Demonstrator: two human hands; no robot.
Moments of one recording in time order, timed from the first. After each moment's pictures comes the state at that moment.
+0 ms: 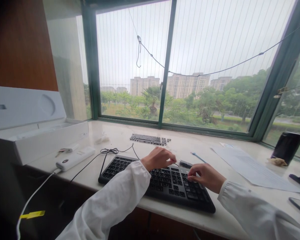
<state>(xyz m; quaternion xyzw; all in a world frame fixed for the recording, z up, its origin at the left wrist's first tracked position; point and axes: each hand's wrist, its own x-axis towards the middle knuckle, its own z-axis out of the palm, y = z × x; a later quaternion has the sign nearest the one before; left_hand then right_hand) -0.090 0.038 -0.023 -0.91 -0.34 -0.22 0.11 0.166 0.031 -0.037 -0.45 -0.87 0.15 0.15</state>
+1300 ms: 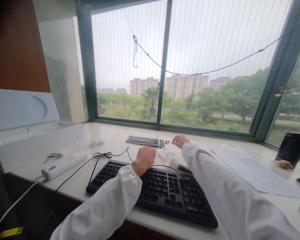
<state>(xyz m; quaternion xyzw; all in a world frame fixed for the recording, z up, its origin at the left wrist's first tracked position) -0.102 0.049 -0.019 -0.76 -0.63 -0.13 0.09 0.107 0.235 -0.018 -0.56 -0.81 0.00 0.15</state>
